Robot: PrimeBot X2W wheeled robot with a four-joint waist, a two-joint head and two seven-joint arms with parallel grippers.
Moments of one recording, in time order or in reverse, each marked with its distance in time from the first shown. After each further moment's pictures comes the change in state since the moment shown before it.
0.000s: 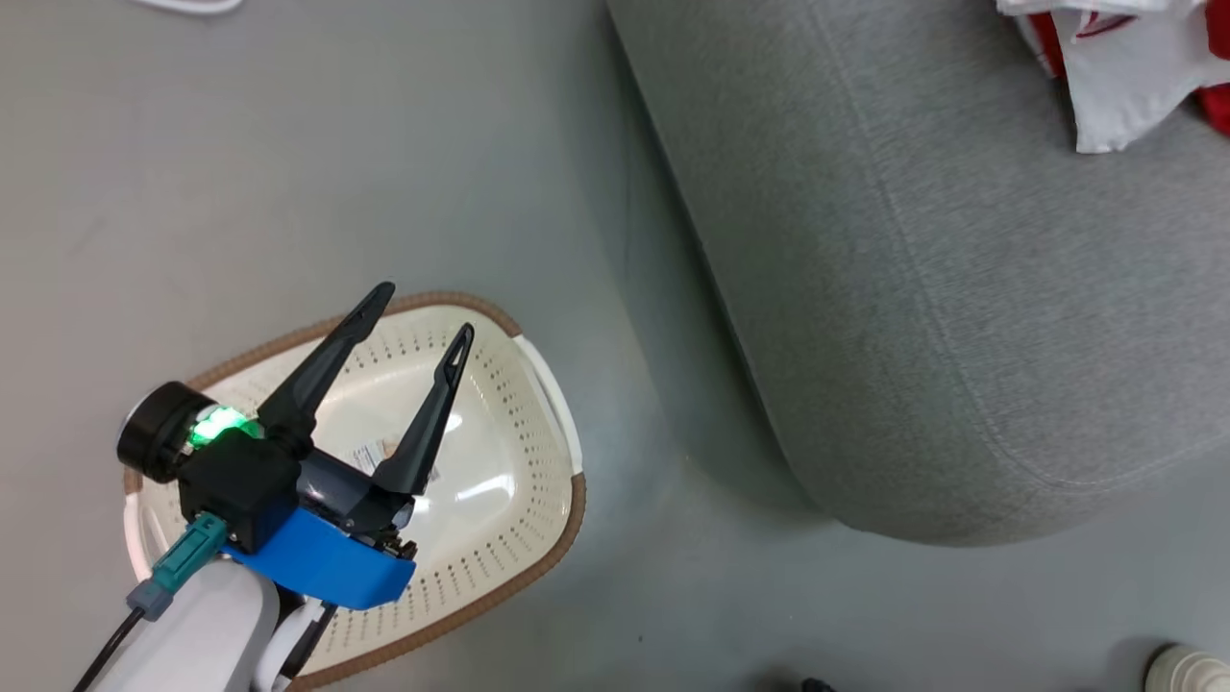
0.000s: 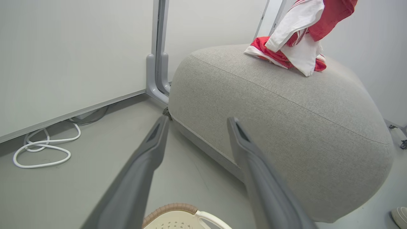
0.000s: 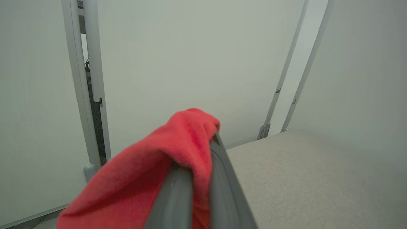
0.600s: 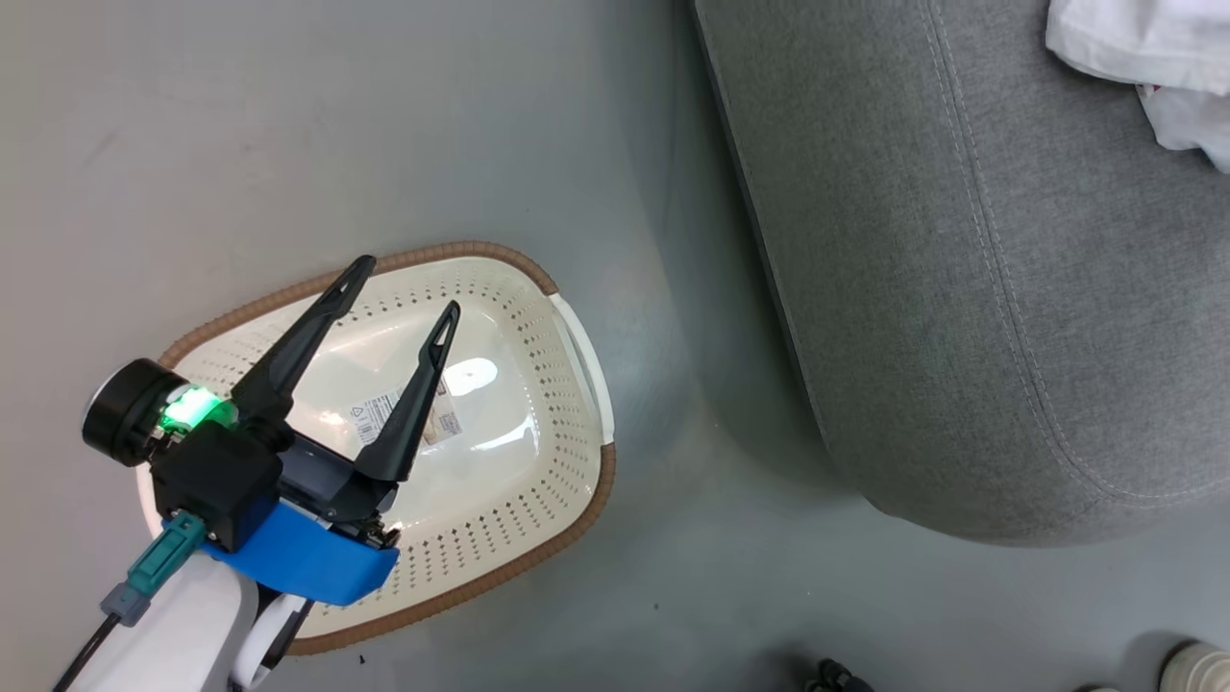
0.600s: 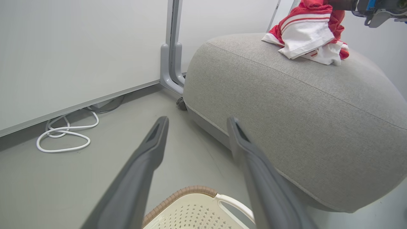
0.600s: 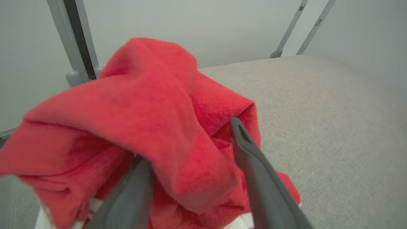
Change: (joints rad) left arm -0.016 0.047 0.009 -0.076 0.023 0.025 0.016; right arm 0.050 0.066 -0.059 0.338 -0.157 0.000 -0.123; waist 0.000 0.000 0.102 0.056
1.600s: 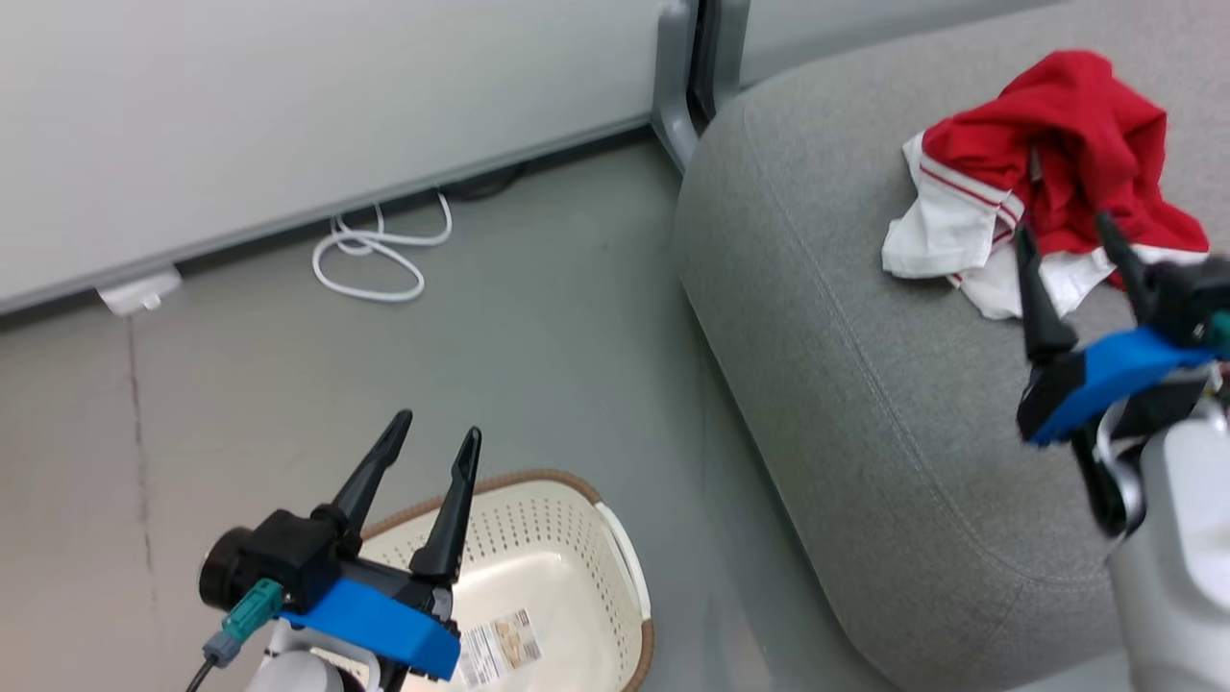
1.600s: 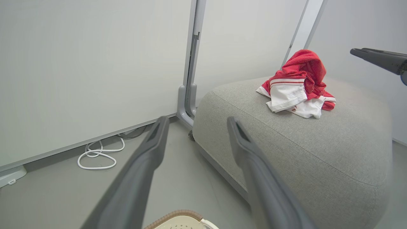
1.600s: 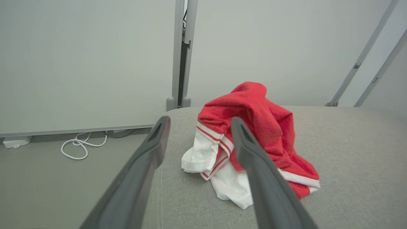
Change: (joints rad) left arm 0.164 -0.233 0.063 0.282 -0.078 -0.024 -0.040; right arm 0.538 0.124 0.375 -0.318 0.030 0.000 -0.077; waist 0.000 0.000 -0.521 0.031
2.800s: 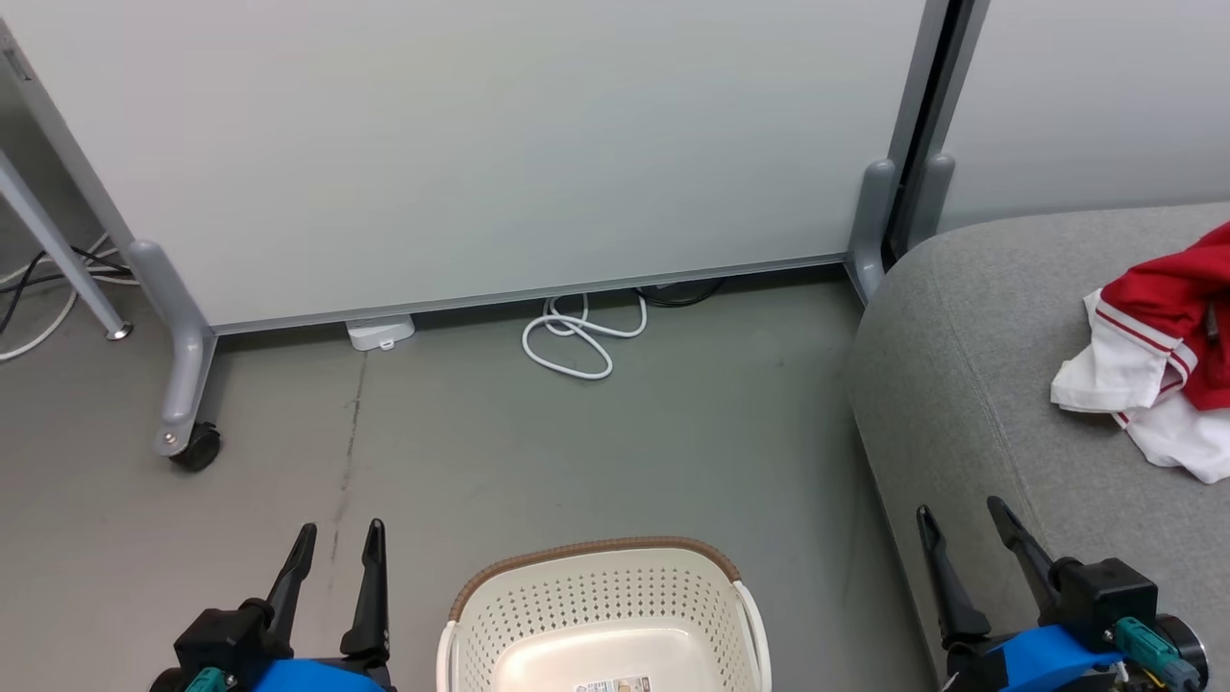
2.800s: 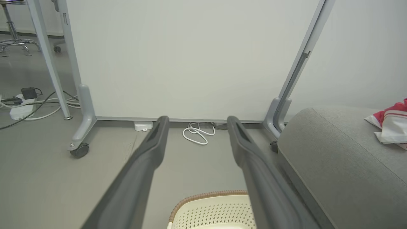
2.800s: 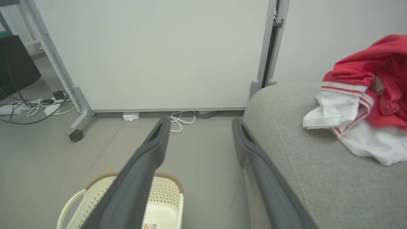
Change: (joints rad) left arm 0.166 -0.138 0.286 0.131 0.090 -0.005 0.000; right arm 0.586 0.164 0.040 -0.384 0.019 0.000 0.016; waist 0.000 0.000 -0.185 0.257
